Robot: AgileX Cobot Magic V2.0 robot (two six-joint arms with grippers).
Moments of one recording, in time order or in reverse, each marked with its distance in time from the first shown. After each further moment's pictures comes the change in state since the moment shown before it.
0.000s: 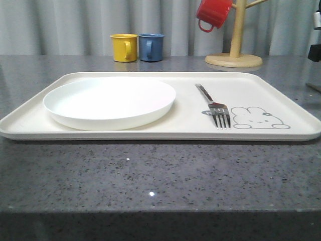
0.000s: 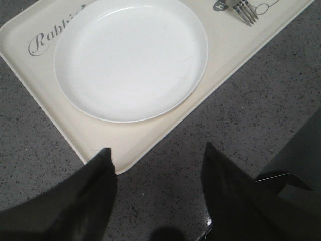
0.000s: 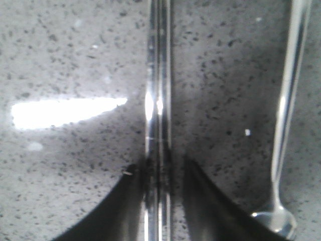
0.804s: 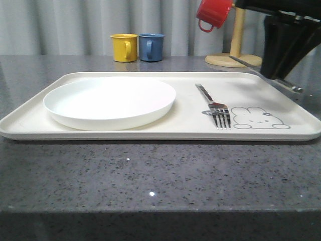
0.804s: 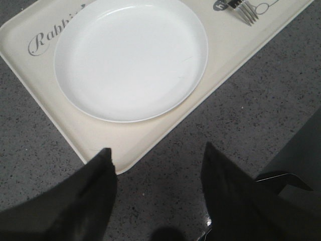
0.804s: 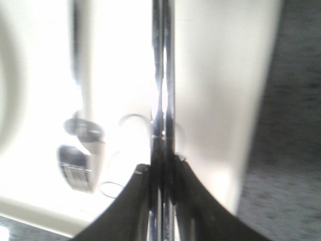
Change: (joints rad) left arm 0.000 0.000 0.000 0.000 -0.002 0.000; right arm 0.264 -0.016 -0.154 0.227 0.107 0.030
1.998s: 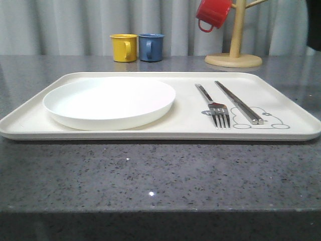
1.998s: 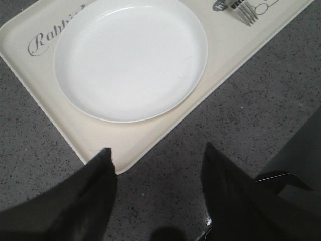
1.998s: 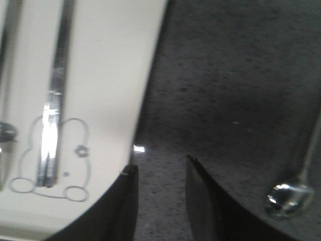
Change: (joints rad) left arm 0.000 0.000 0.000 0.000 0.000 0.000; right arm -0.102 -0.121 -0.002 -0.245 0.026 -0.038
